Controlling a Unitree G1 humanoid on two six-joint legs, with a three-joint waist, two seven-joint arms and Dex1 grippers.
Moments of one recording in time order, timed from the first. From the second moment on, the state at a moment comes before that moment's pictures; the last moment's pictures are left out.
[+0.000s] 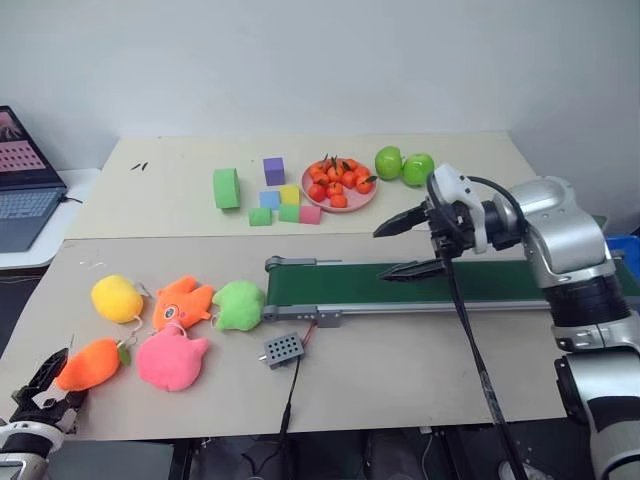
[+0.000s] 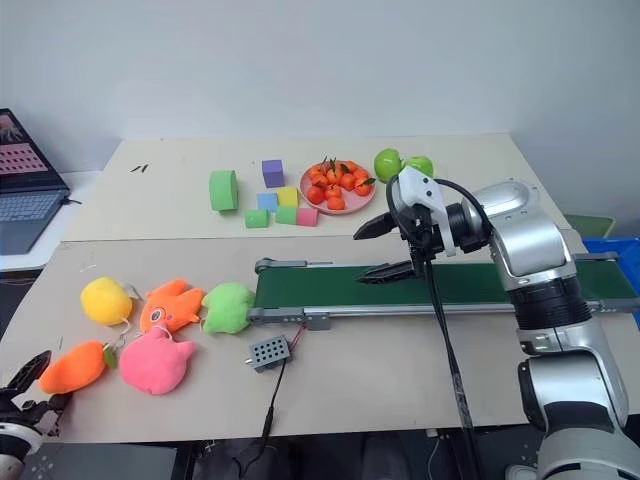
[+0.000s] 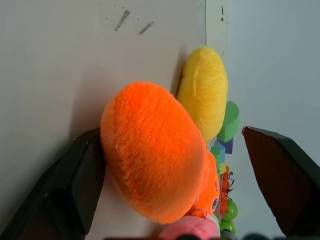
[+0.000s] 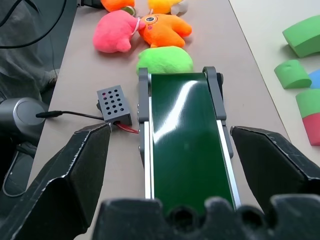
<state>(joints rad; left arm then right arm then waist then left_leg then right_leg) 0.17 0.47 1.09 0.46 -1.50 1.00 -0.21 -0.86 -0.73 0.18 0.14 0.32 0.45 1.50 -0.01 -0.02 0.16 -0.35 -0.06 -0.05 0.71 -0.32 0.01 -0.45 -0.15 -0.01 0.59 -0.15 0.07</state>
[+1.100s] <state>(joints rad) 0.15 0.53 1.17 -0.22 -1.84 0.67 -0.07 -0.85 -0.69 0.19 0.19 0.33 0.42 1.47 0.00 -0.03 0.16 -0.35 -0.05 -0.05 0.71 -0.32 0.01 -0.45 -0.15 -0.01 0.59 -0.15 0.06</state>
